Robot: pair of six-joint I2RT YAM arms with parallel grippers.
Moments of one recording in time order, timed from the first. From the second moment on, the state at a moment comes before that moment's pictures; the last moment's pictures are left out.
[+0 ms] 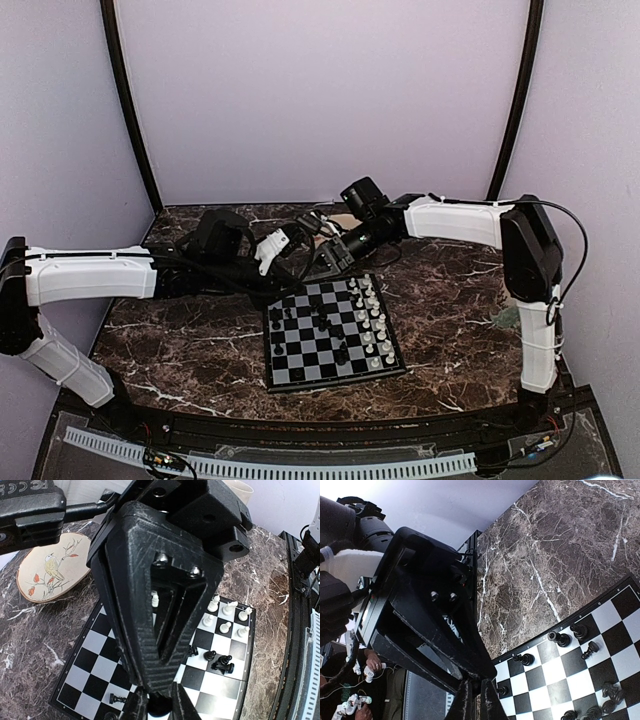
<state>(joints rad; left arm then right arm) -0.84 1.43 0.95 -0.12 0.22 0.07 0.74 2.09 1.67 -0.51 -1.17 0.09</state>
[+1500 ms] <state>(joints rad) -0.55 1.16 0.90 -0.06 0.02 0.02 1.09 2.04 1.55 -0.60 -0.38 -0.52</state>
